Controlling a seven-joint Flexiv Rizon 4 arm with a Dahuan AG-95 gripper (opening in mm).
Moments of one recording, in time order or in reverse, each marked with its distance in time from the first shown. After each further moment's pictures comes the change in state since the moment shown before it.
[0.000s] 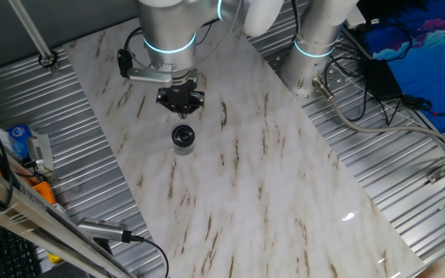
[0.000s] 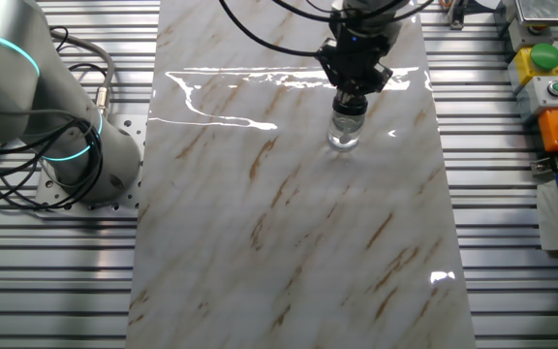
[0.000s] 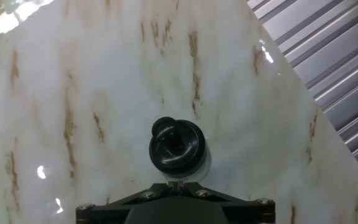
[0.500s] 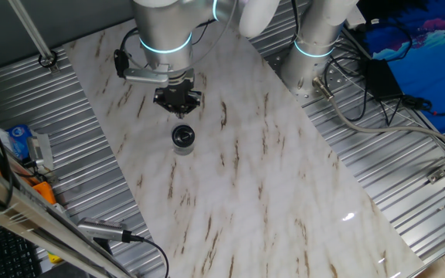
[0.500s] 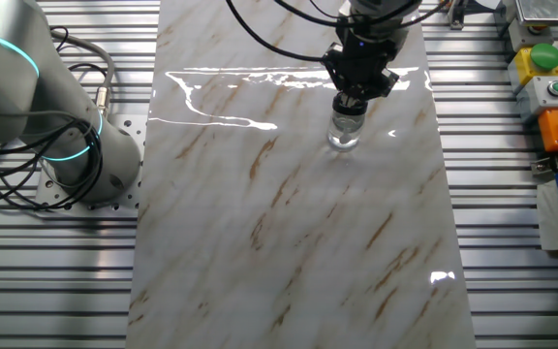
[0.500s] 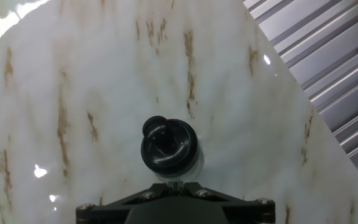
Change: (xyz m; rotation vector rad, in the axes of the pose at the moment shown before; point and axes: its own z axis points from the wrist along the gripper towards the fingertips) arm 0.001 -0.007 0.003 0.000 0.001 -0.007
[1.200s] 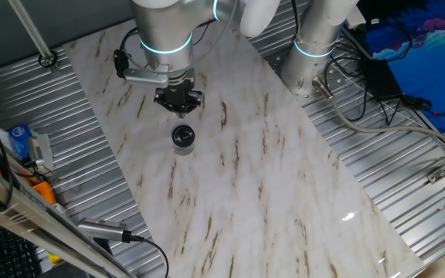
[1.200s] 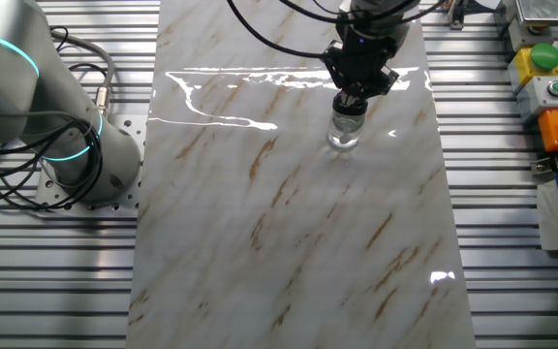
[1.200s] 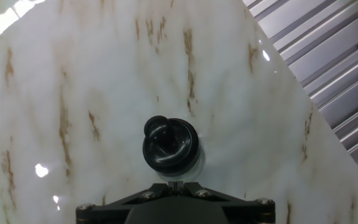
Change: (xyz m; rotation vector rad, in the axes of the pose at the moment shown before) arm 0.000 0.002 -0.002 -0.012 0.004 0.049
